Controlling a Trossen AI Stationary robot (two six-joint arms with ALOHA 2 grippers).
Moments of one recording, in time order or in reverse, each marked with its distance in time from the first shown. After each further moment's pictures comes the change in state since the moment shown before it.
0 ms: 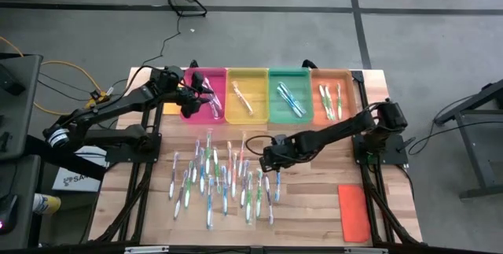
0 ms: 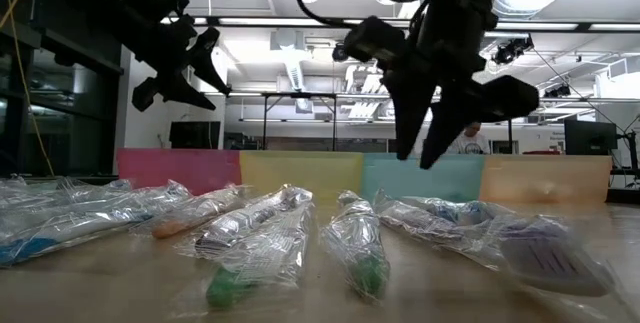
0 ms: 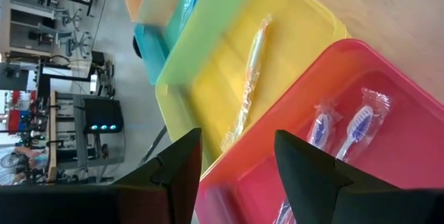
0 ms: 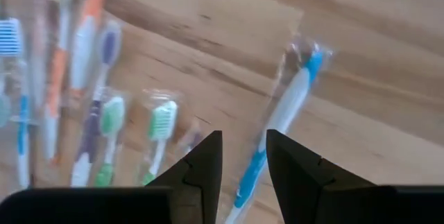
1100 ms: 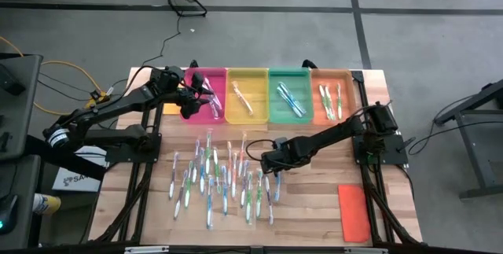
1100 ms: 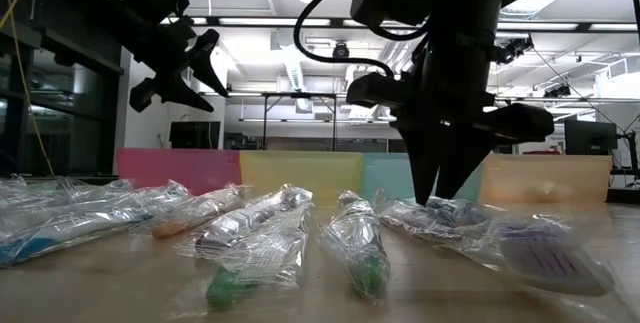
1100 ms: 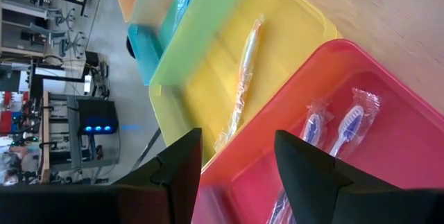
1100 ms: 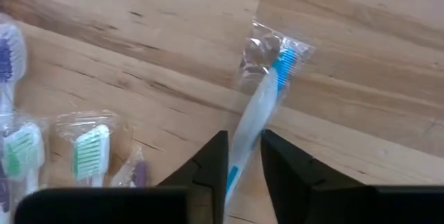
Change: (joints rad) left arm 0.000 0.001 0.000 -0.019 0.003 0.002; right arm 0.011 0.098 0.000 -0.023 0.032 0.056
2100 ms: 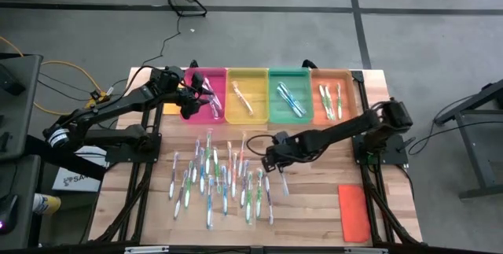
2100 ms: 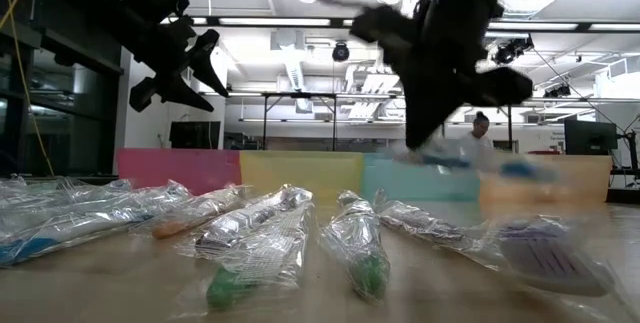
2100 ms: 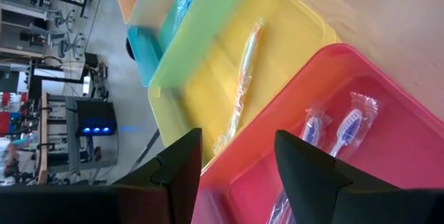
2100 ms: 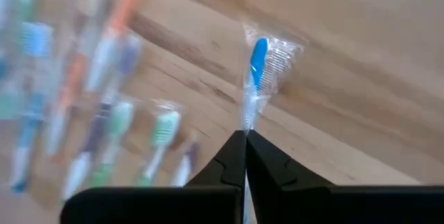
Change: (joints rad) left arm 0.000 0.000 0.000 -0.001 0.010 -0.008; right arm -0.001 -0.156 0.000 -0.002 0.069 -0.169
